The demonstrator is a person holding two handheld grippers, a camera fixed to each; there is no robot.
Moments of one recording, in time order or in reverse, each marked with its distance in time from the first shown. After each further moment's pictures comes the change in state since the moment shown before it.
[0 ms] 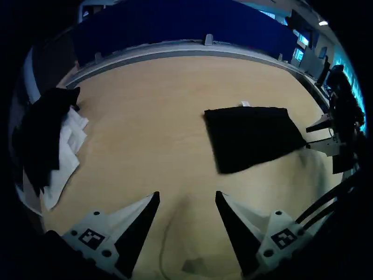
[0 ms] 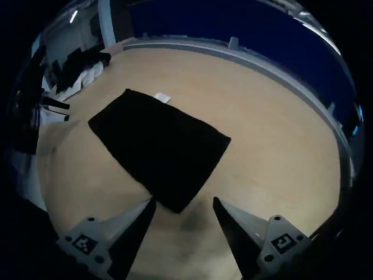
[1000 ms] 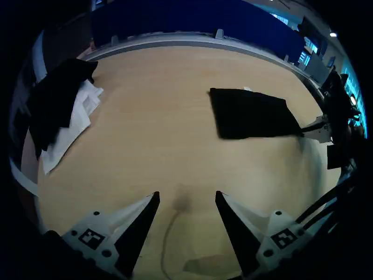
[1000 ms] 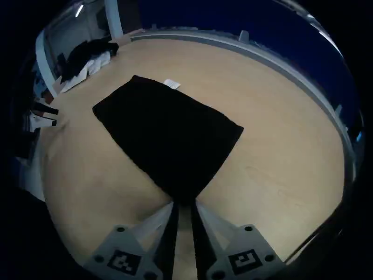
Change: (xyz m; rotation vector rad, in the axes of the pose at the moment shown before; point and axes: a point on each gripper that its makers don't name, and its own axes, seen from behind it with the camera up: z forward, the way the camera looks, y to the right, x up) left arm -0.061 0.007 -0.037 0.014 -0.051 -0.092; right arm -0.016 -0.008 0.009 0.036 -0.043 -0.021
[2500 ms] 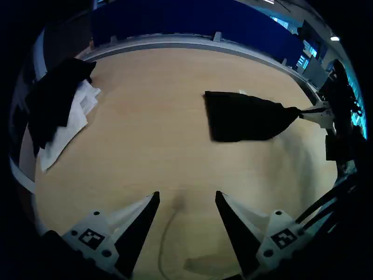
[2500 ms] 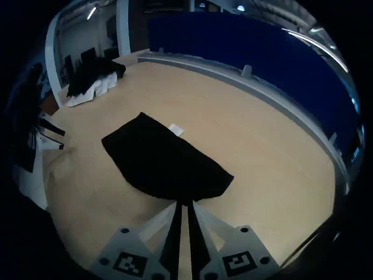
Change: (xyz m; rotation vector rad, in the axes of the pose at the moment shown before) left arm 0.007 0.015 -0.005 -0.028 0.013 -0.025; right arm 0.082 0.000 -0.030 -0.023 0.168 -0.084
